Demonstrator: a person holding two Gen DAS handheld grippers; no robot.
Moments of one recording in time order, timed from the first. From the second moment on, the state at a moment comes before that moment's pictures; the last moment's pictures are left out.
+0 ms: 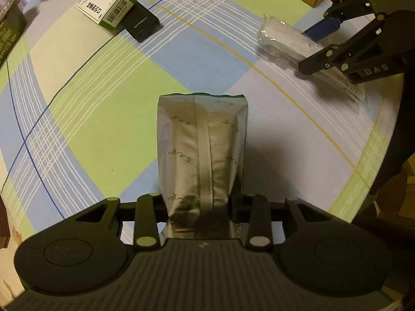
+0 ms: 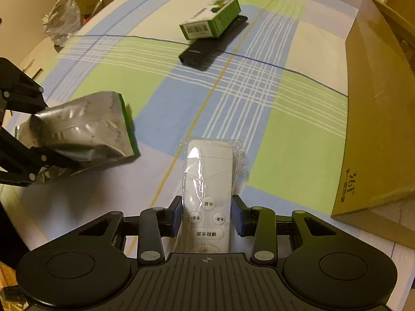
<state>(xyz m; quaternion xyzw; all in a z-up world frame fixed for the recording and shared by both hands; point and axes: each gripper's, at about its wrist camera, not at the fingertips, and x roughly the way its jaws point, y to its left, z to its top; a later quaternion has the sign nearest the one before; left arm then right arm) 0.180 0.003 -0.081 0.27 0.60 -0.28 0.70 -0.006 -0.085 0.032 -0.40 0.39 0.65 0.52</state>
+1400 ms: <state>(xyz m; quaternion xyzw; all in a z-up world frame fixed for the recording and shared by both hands) 0.074 -0.043 0.004 0.31 0.53 -0.28 0.74 0.001 -0.199 0.119 -0.35 0.36 0.65 0.58</state>
